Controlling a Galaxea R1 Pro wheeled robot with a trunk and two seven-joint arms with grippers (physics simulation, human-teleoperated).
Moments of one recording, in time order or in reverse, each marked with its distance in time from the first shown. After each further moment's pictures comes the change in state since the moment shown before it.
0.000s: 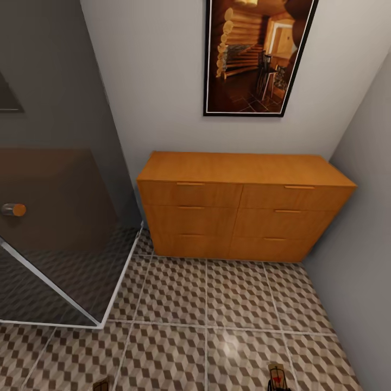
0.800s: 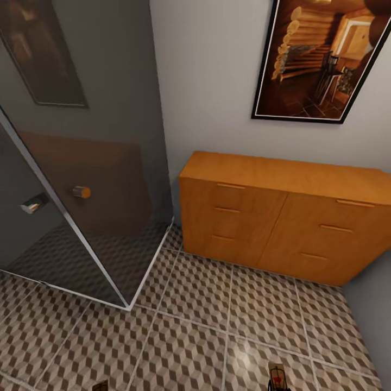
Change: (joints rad) left arm 0.000 -0.002 0.000 0.013 0.000 0.000 0.000; right arm 0.000 0.000 0.000 0.000 0.000 0.000 -0.001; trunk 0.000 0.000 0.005
